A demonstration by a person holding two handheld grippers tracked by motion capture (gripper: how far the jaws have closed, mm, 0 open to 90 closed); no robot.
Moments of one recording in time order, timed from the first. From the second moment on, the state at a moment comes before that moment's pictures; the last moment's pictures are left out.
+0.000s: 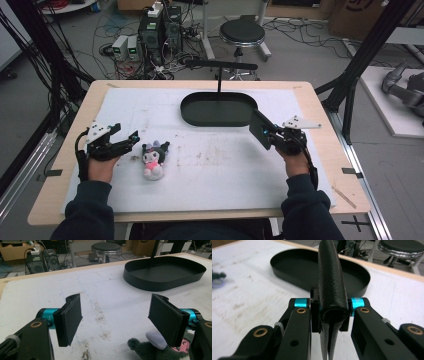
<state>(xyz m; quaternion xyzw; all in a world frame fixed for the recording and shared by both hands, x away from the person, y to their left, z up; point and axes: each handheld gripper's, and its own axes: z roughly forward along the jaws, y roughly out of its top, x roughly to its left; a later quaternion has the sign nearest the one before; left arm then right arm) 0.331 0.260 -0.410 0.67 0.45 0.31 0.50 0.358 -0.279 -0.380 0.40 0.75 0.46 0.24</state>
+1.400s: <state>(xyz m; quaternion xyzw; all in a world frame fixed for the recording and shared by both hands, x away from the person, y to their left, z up) 0.332 0.261 -0.410 0.67 0.45 0.30 0.51 0.499 -0.187 -0.398 0.41 0.74 0.41 0.34</state>
